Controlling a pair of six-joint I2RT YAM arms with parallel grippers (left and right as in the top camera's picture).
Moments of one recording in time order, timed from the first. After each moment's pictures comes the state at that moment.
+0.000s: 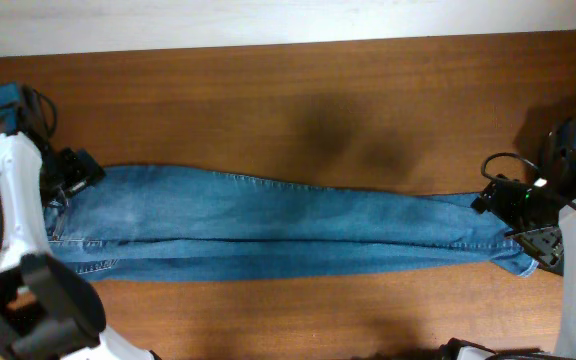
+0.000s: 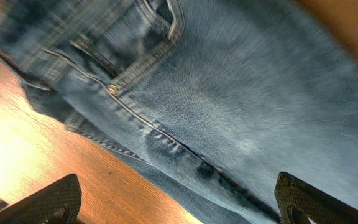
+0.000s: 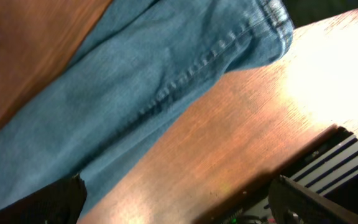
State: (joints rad) left arm 0.34 1.87 1.68 -1.34 -0.17 -0.34; right arm -0.37 1.36 1.30 -1.40 0.01 0.47
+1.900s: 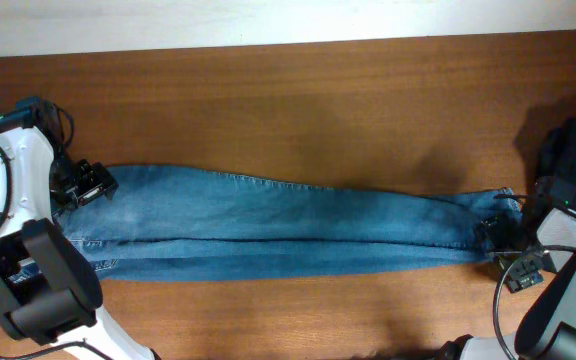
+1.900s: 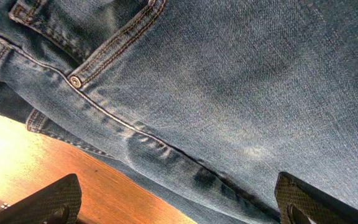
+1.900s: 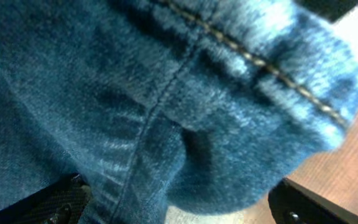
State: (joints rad) left arm 0.34 1.97 1.65 -1.34 -0.14 -0.34; right arm -0.58 1.62 0.82 -0.74 0.02 0.68
